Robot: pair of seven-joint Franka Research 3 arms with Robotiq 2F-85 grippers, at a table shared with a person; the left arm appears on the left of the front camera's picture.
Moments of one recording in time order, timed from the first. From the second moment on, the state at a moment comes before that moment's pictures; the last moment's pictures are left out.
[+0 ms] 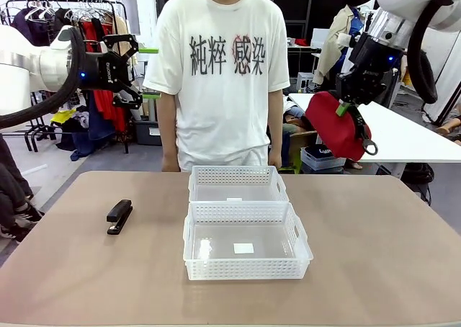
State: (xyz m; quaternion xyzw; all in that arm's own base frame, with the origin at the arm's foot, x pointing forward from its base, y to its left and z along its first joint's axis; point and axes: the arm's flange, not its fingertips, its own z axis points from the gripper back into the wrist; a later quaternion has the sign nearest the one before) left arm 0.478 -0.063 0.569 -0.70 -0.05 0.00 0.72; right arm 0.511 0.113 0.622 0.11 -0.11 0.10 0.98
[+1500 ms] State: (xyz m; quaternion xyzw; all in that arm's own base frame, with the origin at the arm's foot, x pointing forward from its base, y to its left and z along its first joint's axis) left arm 0.478 -0.063 0.569 -0.70 -0.05 0.00 0.72; right arm 0.486 0.146 0.692 0.12 -0.14 0.24 0.95
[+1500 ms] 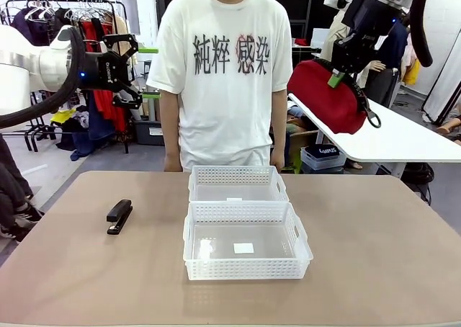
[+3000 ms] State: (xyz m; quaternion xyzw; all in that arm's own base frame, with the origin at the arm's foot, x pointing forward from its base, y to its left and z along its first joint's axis) left arm 0.478 -0.063 0.569 -0.70 -0.05 0.00 0.72; right arm 0.486 0.146 0.691 0.12 -0.14 0.24 0.95
